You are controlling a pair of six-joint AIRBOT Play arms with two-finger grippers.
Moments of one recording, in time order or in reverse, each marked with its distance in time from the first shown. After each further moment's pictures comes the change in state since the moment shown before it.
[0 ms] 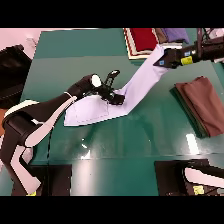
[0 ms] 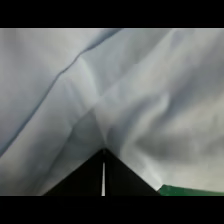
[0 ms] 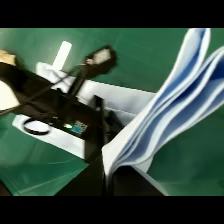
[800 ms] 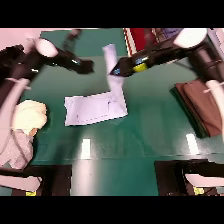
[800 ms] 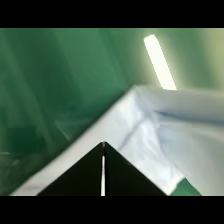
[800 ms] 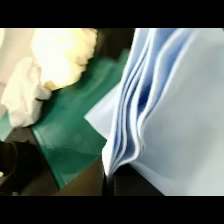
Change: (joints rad) left arm 0.340 0.357 0.068 0.159 -0.106 -0.018; right arm 0.451 -0.135 0.084 0.038 -0.180 0.052
